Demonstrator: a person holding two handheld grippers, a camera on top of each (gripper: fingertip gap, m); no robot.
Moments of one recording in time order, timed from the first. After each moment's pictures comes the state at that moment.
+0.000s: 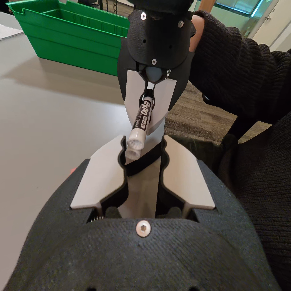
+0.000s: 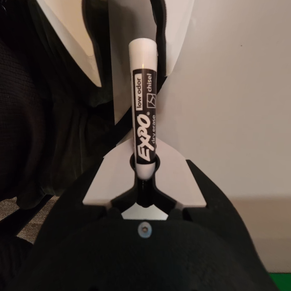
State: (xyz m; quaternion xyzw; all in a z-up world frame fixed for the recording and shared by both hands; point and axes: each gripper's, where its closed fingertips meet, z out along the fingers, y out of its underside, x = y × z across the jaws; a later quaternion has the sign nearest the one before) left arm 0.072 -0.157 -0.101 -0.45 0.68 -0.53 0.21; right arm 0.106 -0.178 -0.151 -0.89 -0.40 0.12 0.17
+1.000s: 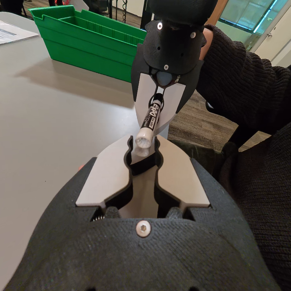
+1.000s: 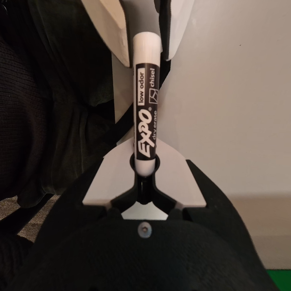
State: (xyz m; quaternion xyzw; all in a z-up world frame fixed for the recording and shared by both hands) left arm 0.073 -0.144 -0.096 -0.47 0.66 -0.54 0.21; right arm 0.107 -0.179 -0.149 -0.89 -0.40 0.12 0.17
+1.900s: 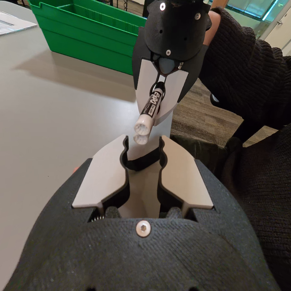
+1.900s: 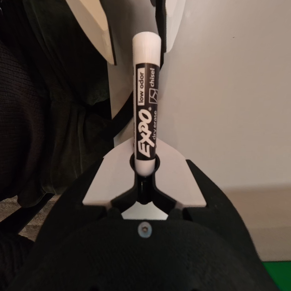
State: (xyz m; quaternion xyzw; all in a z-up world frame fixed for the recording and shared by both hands) left arm 0.072 -0.142 -0.103 -0.48 0.67 -0.53 0.21; right arm 0.117 -0.180 -0.147 -0.90 -0.39 0.11 0.17
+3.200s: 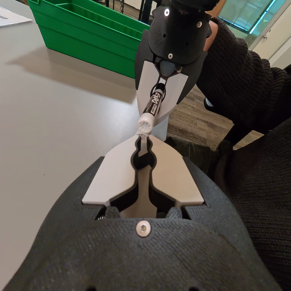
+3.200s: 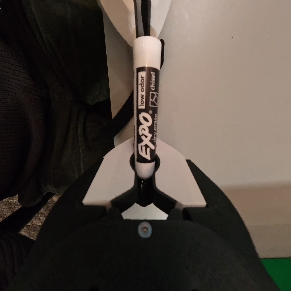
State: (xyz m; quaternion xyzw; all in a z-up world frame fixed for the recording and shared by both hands) left arm 0.069 -0.139 -0.101 -0.48 0.66 -0.55 0.19; right arm 0.118 -0.181 -0.145 -0.90 -0.39 0.11 0.17
